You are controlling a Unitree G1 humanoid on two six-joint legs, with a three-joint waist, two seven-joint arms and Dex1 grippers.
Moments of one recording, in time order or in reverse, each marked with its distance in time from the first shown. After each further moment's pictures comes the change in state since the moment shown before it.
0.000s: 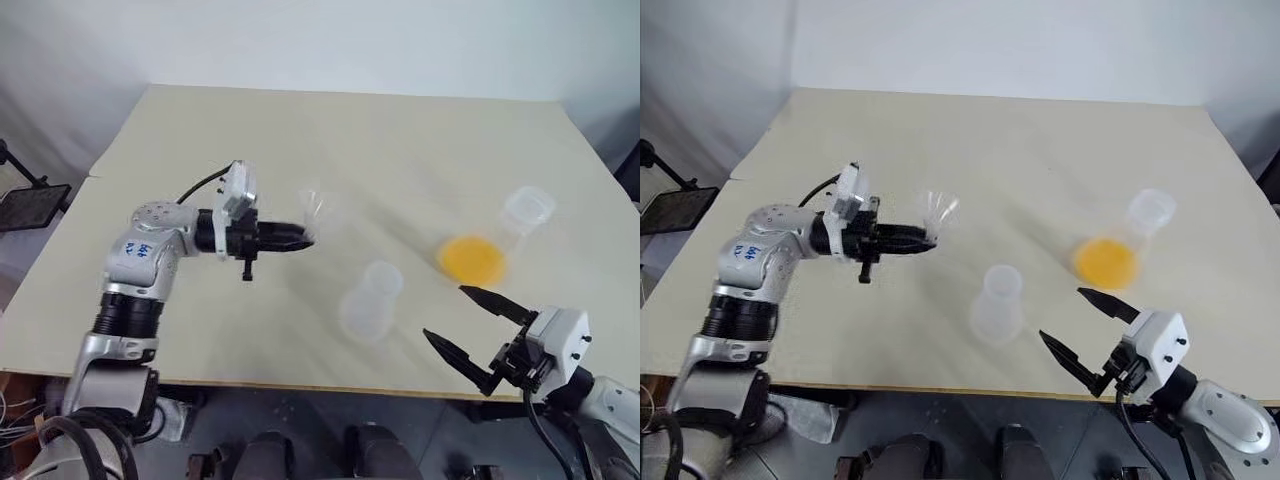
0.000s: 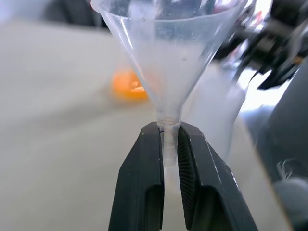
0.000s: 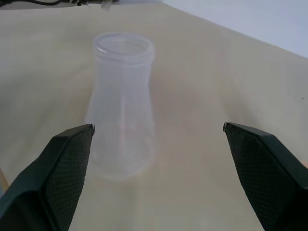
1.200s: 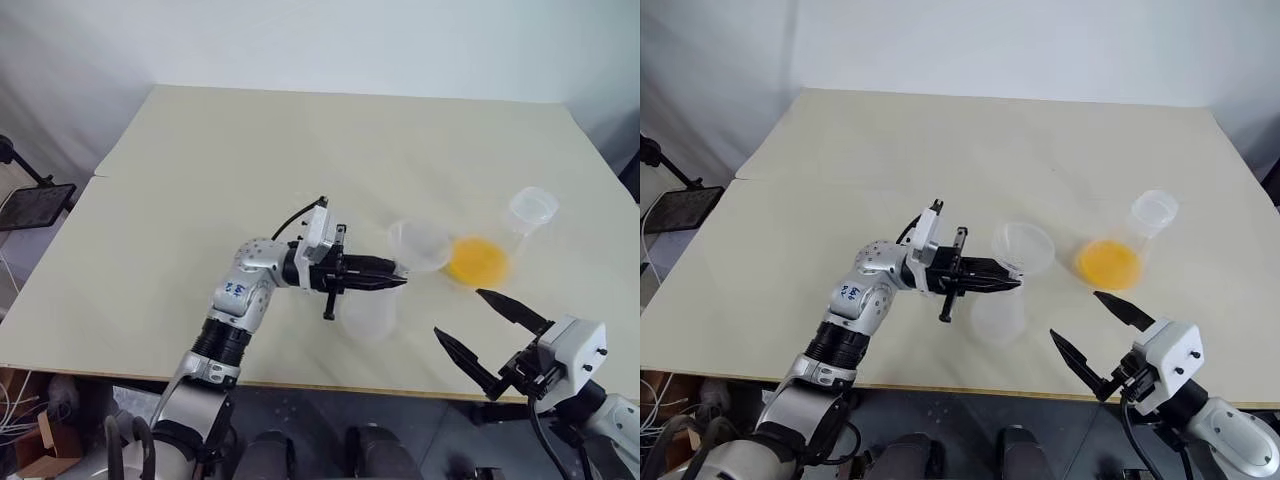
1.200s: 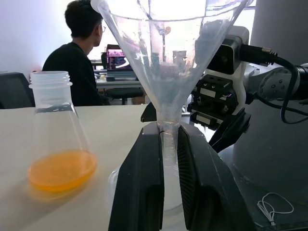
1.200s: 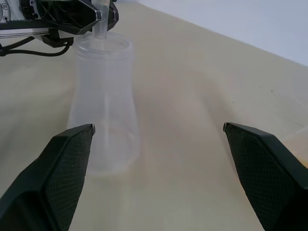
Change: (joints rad) left arm 0.087 -0.290 -0.139 0.041 0.037 -0.270 0.016; right arm 0.072 0.055 -0.025 -0.033 -0.024 -0.035 -0.068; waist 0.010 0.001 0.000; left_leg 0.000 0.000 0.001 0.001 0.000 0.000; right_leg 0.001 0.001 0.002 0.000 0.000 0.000
